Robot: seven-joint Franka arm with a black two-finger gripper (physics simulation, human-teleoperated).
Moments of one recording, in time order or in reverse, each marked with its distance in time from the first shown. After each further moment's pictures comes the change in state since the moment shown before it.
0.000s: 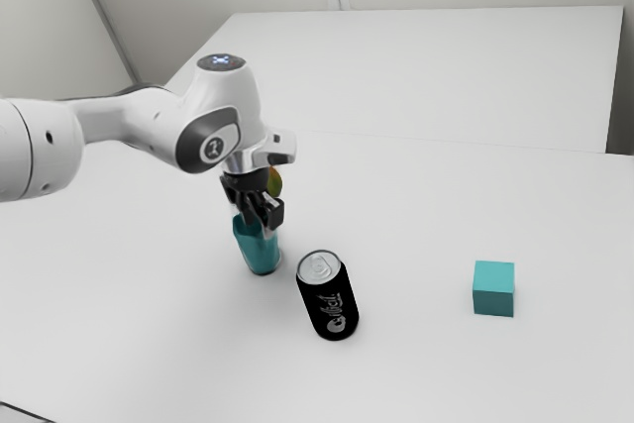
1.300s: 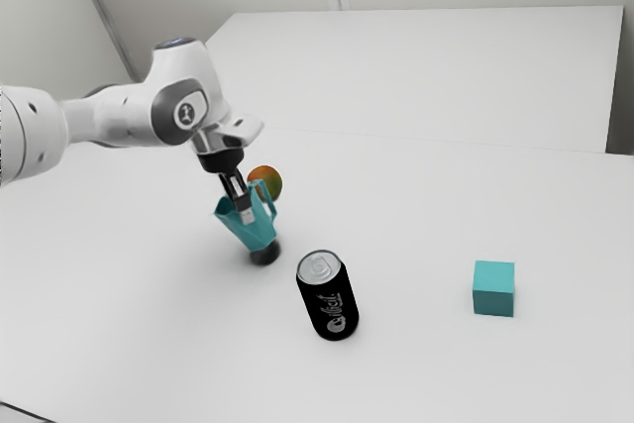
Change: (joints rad) arm 0.043 0.076 0.090 0.111 -0.203 -0.085 0.611
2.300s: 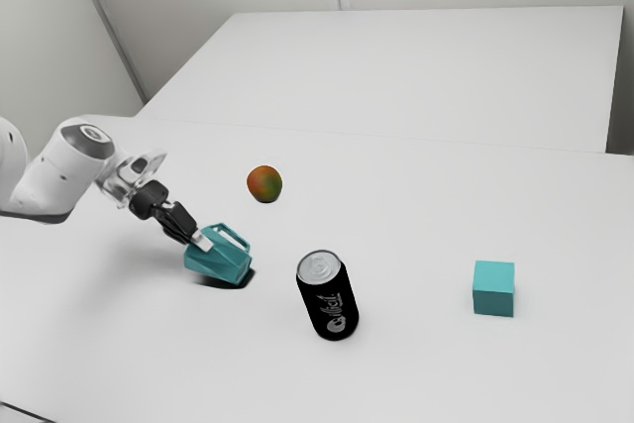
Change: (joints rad) arm 0.030 0.160 0.423 -0.002 -0.655 -0.350 0.282
